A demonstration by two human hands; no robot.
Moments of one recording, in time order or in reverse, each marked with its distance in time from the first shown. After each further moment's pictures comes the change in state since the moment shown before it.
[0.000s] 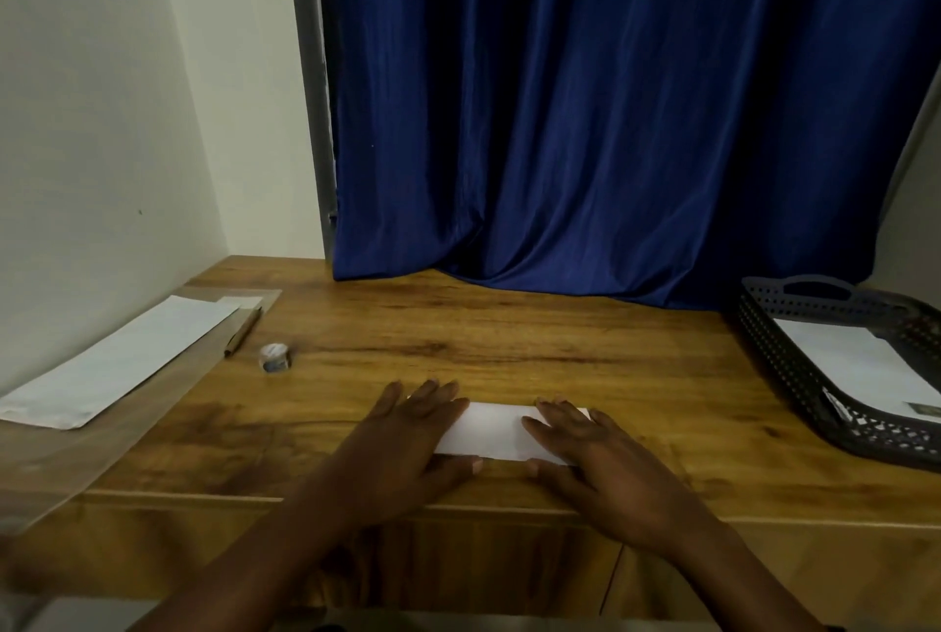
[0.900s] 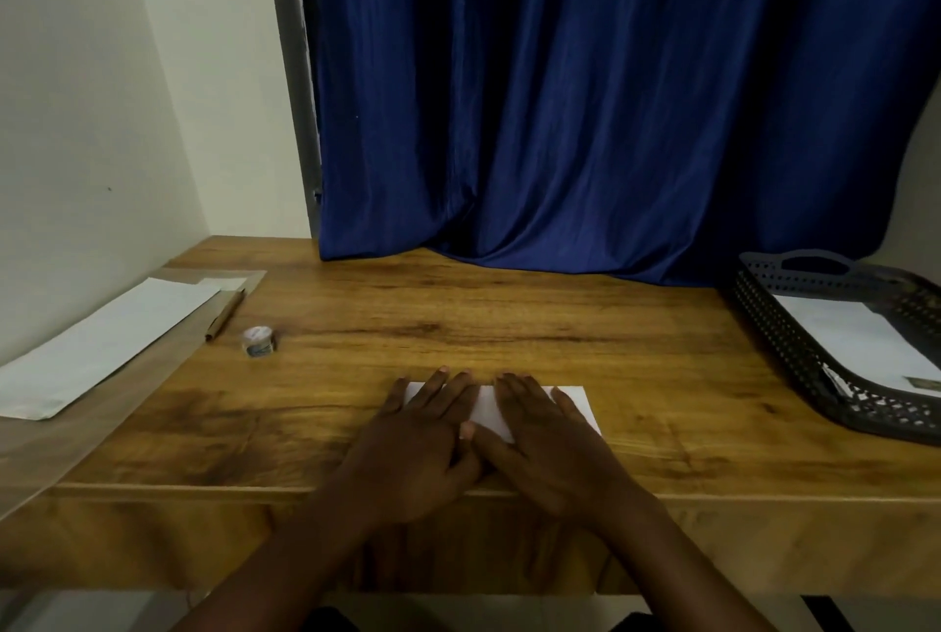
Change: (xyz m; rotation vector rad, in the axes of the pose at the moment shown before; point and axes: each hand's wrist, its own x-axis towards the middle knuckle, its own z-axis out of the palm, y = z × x) left_hand 0.012 0.016 0.027 0.049 -0.013 -0.024; right_hand 0.030 -0.048 0.013 0.101 -0.011 0.136
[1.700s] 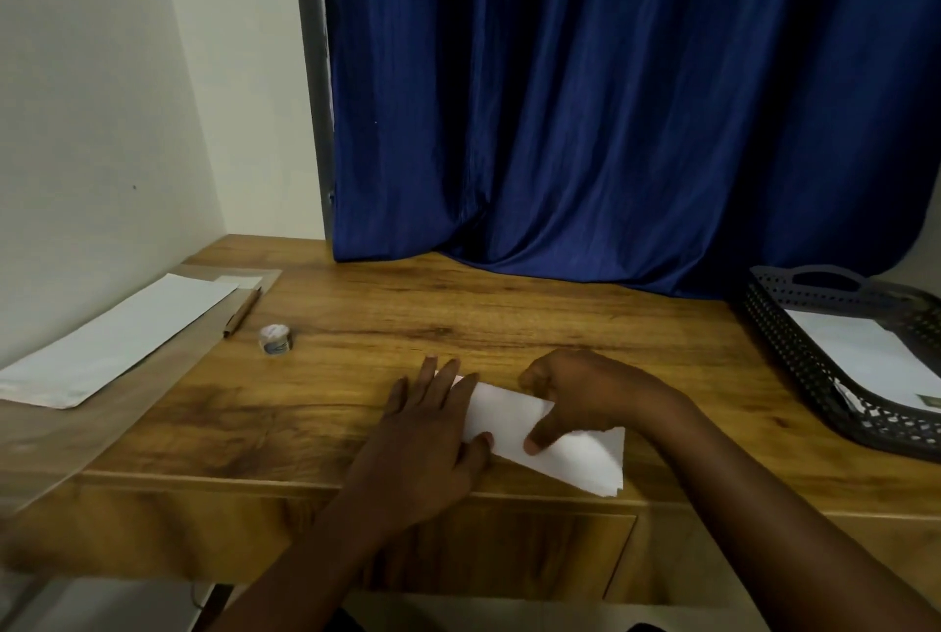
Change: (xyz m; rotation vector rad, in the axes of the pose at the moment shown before) left_hand -0.004 0.002 0.002 -0.070 0.155 -0.113; right_hand 0.036 0.011 -0.076 -0.063 -0.231 -0.001
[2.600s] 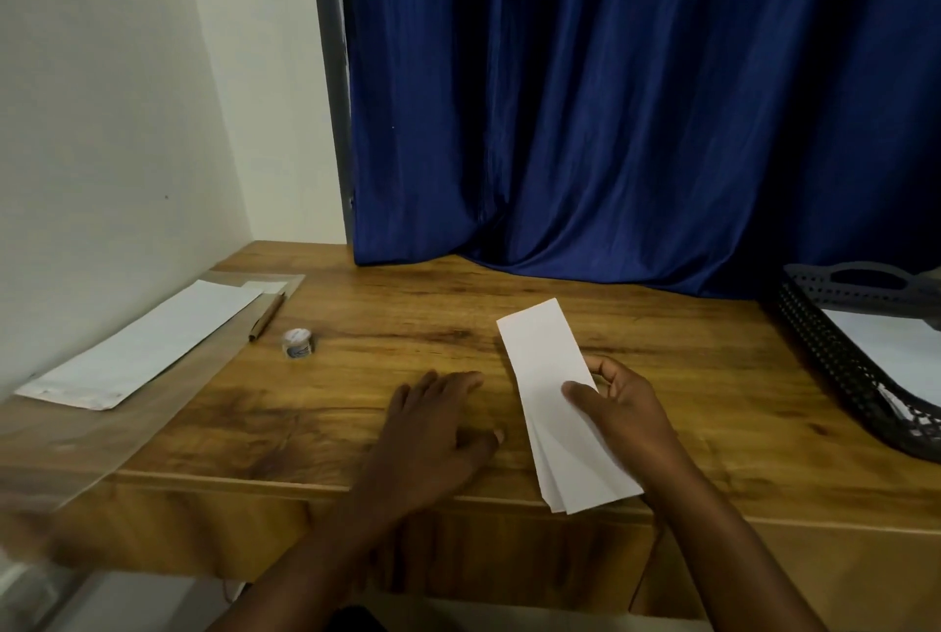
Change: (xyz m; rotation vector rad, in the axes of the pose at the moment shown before) left_hand 0.000 -0.005 -0.013 -0.307 0.022 -0.154; right_hand -0.013 0.009 0.057 1.024 0.544 0.143
